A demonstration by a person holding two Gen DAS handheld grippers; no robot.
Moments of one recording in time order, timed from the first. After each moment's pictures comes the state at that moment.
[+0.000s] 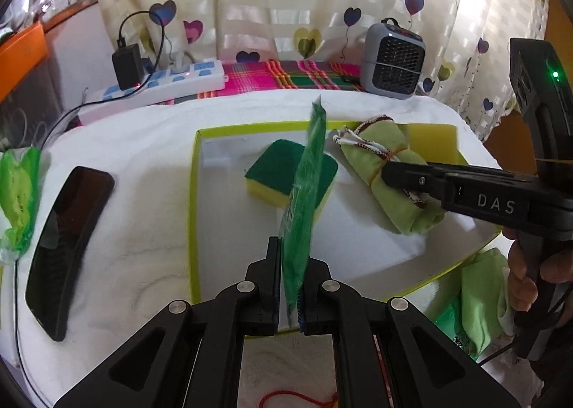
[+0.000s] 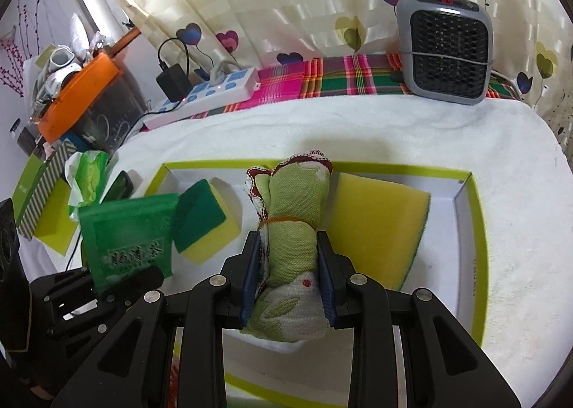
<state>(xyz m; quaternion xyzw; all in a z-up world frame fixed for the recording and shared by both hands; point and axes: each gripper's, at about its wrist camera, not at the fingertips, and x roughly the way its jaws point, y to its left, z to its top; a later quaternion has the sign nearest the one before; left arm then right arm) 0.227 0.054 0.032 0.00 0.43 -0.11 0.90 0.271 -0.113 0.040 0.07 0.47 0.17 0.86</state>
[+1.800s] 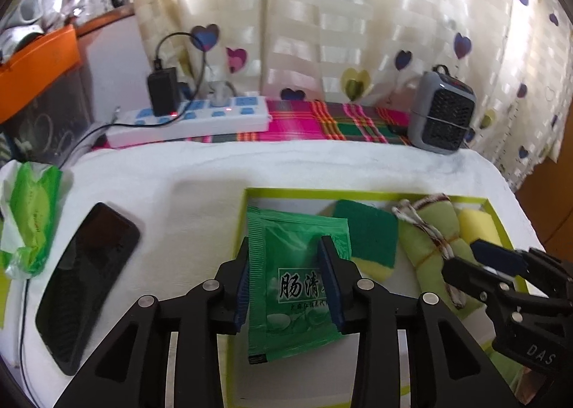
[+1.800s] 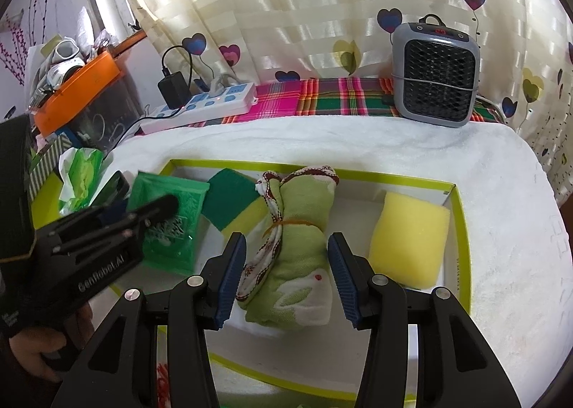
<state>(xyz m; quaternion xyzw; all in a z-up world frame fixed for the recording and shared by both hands) 0.268 0.066 0.044 -0.03 0.38 -0.02 0.92 0.255 -0.104 0.052 0.04 0.43 0.15 0.89</state>
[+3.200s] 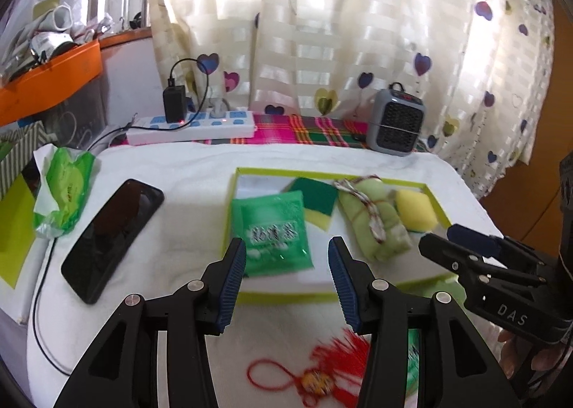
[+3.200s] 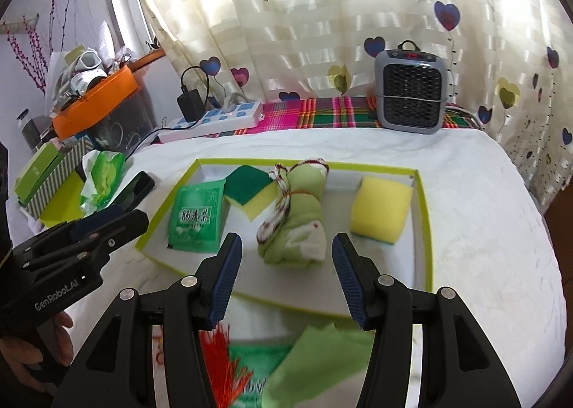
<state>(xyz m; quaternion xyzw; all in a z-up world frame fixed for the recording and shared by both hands) 0.165 0.059 0.081 -0.04 0.35 -0.05 0.94 0.187 -0.118 0.081 0.04 0.39 0.14 0.91</state>
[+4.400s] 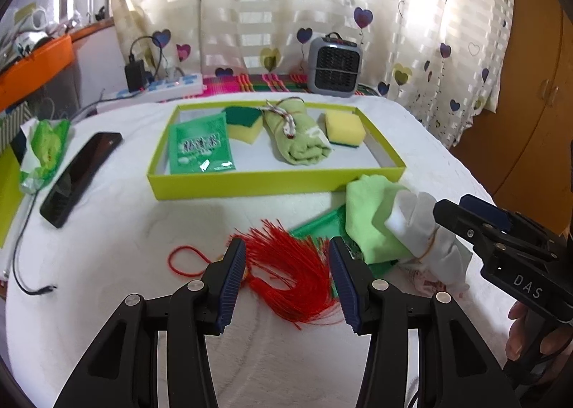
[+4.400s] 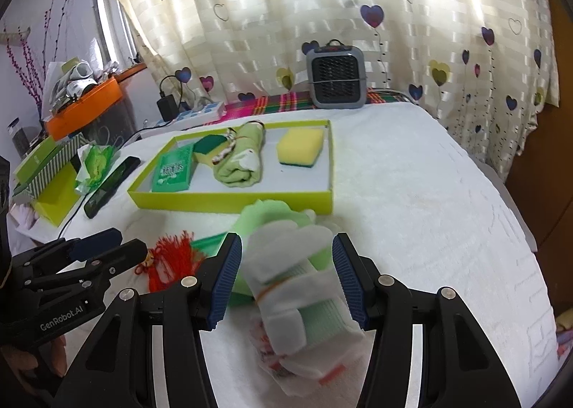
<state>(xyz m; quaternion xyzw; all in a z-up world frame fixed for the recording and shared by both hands) 0.083 0.001 0.049 -0.01 0.38 -0.11 0.92 0.079 -0.178 0.070 0.06 0.36 0.07 0.93</state>
